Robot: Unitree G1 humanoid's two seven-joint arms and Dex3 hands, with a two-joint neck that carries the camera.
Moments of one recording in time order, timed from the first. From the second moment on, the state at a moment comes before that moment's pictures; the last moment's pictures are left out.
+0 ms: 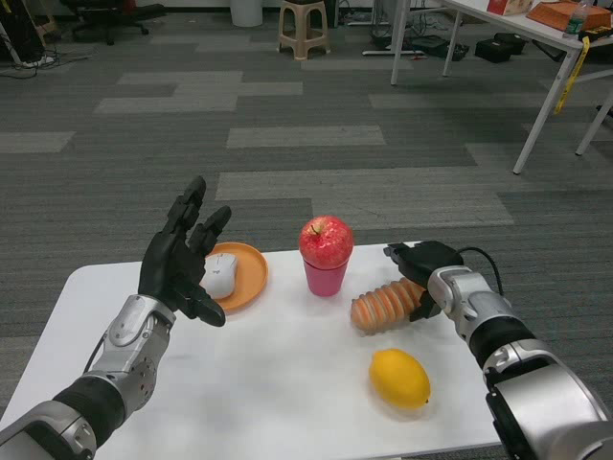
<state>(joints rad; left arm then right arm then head) -0.57 0.22 -0.64 0.90 -0.89 -0.74 -0.21 -0.52 -0.37 0.06 0.91 -1.18 -0.16 0.04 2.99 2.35</state>
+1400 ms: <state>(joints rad) -0.57 0.22 -0.64 0.90 -0.89 -0.74 -0.21 -0.56 -0.39 0.31 0.98 -1.22 -0.25 0.06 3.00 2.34</state>
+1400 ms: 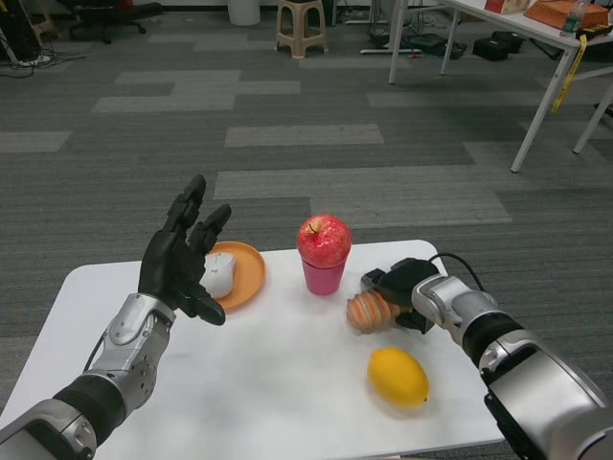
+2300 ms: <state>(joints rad) -0.57 0.23 -0.64 0.90 -0.89 -0.74 -0.21 -0.49 -0.36 0.09 0.94 -1.22 -0.24 0.04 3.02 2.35</state>
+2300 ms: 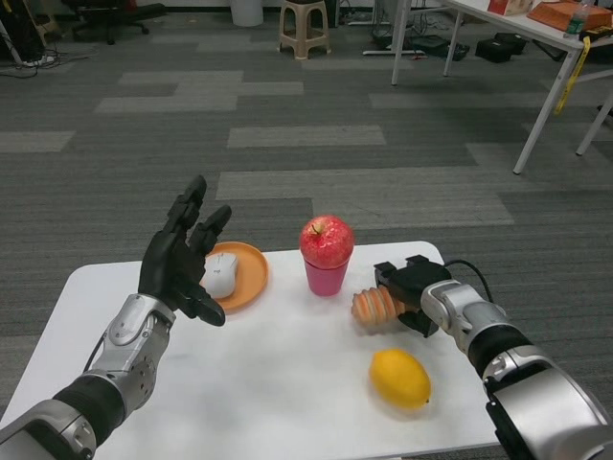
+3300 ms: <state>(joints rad) -0.57 0.23 -0.63 0.90 -0.89 -0.75 -0.21 -0.25 -0.33 -0.31 0.55 -0.74 -0.44 -0.05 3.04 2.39</state>
